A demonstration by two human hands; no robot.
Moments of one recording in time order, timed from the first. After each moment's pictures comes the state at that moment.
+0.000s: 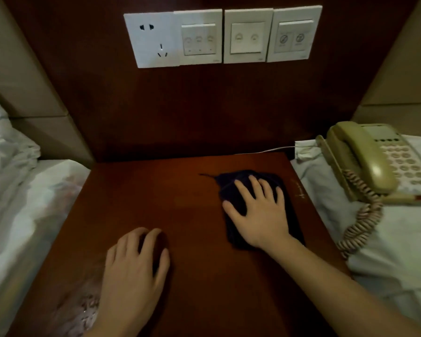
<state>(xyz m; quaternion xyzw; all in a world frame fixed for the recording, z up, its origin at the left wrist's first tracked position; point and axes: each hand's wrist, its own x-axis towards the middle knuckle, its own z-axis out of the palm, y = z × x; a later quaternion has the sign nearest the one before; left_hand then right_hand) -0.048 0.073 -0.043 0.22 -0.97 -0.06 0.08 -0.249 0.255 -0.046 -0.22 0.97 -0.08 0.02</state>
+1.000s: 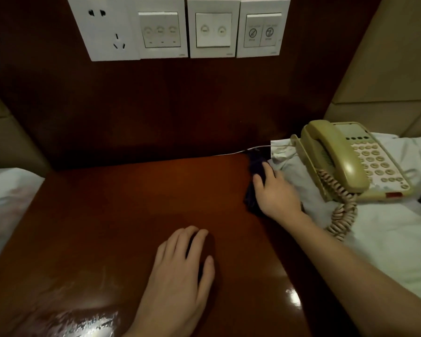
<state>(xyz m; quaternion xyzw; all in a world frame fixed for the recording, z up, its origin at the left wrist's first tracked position) -0.110 0.147 -0.062 0.03 -0.98 -0.14 0.10 -0.338 0.313 -0.052 -0.08 0.98 -0.20 -0.01</state>
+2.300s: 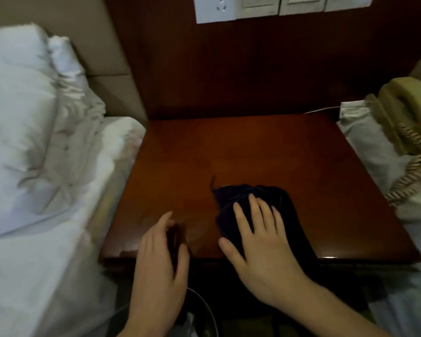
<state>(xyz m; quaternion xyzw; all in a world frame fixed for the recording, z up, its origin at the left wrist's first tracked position) 0.080 0.089 -0.041 0.28 -0.89 -0.32 0.18 -0.043 0.243 -0.036 -0.36 0.92 -0.13 0.11</state>
